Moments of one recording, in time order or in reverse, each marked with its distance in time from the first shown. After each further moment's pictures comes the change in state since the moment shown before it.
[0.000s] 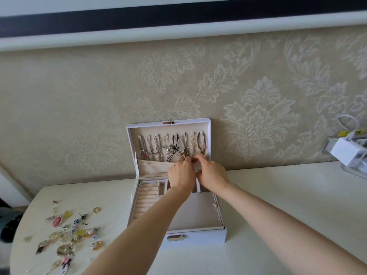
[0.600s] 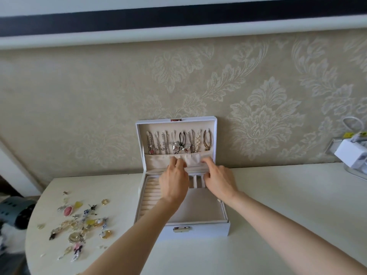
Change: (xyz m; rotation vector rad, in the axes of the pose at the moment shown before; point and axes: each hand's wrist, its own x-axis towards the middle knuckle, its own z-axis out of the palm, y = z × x) left_hand -0.038 -0.030 -0.021 -0.073 0.149 -0.003; right_hand -0.028 -0.004 0.004 -0.015 0.095 -0.003
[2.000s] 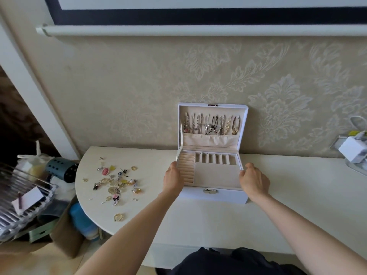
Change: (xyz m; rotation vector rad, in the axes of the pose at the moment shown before) left_hand -0.073 -0.060 -0.018 -0.298 -0.250 -0.403; right_hand -0.074 0.011 -0.020 -0.224 -0.041 0.492
